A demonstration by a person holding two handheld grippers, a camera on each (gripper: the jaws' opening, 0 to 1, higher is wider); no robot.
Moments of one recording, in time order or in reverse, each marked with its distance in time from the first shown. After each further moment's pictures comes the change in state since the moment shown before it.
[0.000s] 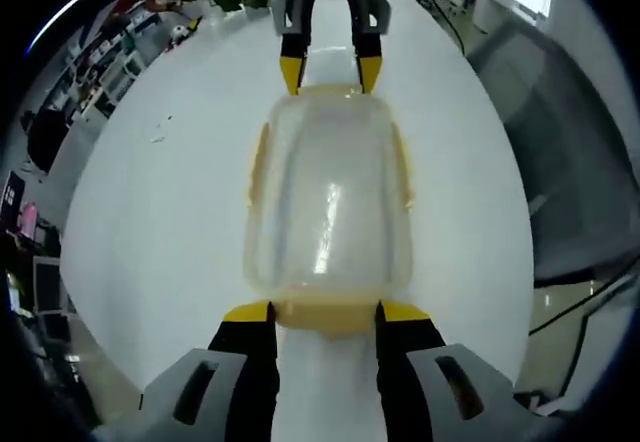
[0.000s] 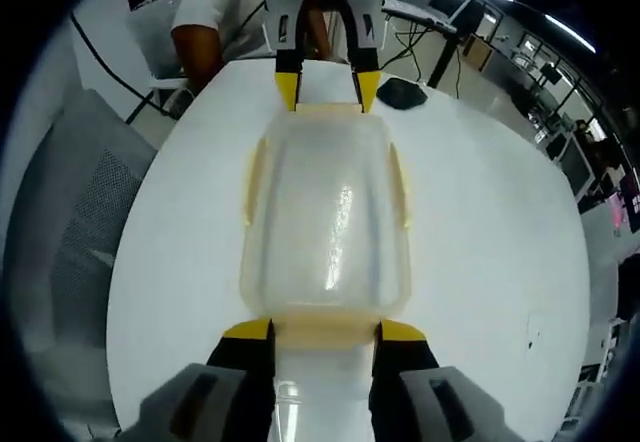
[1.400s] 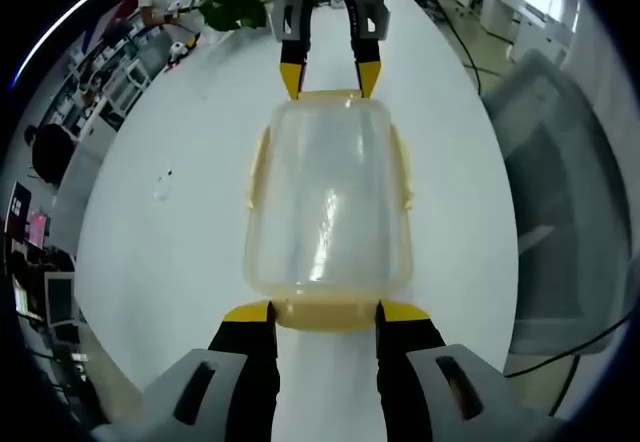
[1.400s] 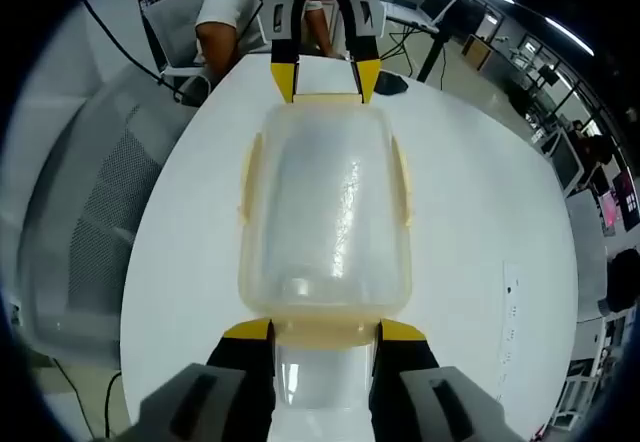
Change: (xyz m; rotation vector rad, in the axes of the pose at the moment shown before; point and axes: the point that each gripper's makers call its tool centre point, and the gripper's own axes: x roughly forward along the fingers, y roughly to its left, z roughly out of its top) left arm 0.000 -0.006 0.115 -0.002 0.008 0.041; right arm -0.073 0.002 -0.083 -0.028 0.028 -0.016
